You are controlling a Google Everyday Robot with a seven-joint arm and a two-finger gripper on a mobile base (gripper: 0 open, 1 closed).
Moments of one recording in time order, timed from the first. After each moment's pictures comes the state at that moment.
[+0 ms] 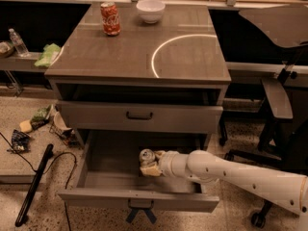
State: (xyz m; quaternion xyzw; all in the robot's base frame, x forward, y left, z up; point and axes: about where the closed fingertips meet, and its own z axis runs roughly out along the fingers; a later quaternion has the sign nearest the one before) arm 0.577 0.011 0.454 -0.43 0.77 0.24 0.41
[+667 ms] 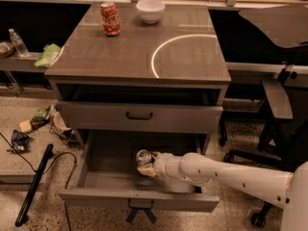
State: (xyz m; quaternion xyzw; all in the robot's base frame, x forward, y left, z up) arm 0.584 0.028 0.427 -0.44 0.76 0.23 0.41
